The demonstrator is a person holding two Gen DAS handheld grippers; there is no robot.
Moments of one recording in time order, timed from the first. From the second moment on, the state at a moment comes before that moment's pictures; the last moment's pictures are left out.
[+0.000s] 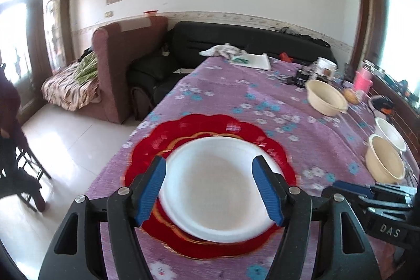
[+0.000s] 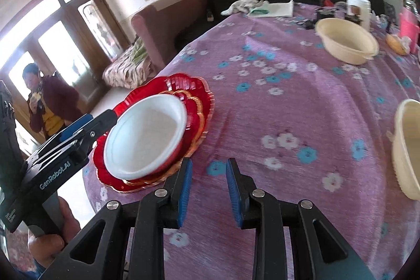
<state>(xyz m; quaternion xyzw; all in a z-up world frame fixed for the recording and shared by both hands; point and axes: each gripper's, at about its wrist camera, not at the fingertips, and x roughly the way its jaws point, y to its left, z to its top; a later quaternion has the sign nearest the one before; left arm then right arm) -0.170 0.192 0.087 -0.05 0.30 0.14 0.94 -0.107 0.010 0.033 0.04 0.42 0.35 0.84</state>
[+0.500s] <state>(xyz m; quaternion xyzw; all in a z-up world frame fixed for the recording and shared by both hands) -0.137 0.052 0.046 0.02 0.34 -0.05 0.94 -0.103 -0.144 0.030 0.15 0.36 0.23 0.89</state>
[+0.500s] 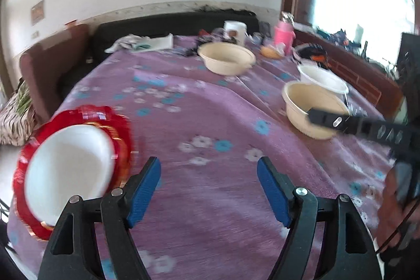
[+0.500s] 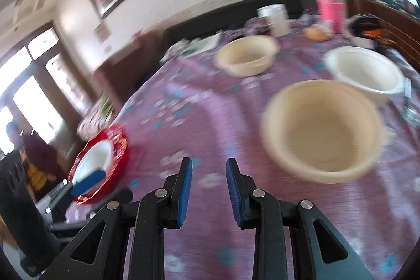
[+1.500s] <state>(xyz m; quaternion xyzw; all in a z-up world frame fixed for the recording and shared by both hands) -0.076 0.003 0.034 -0.02 0.40 -0.11 0.91 -0.096 -0.311 -0.005 0.31 0.35 0.10 0.88</state>
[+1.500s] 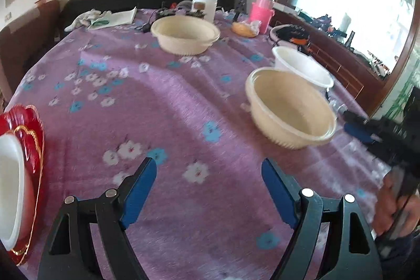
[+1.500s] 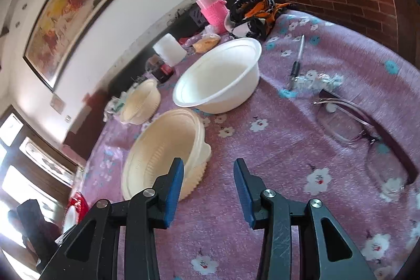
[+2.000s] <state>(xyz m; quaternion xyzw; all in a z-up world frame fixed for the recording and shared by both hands) -0.001 -0.034 0.053 -0.05 0.42 -0.12 0.90 -0.103 -0.294 -0.007 0.28 0.31 0.14 0.90</state>
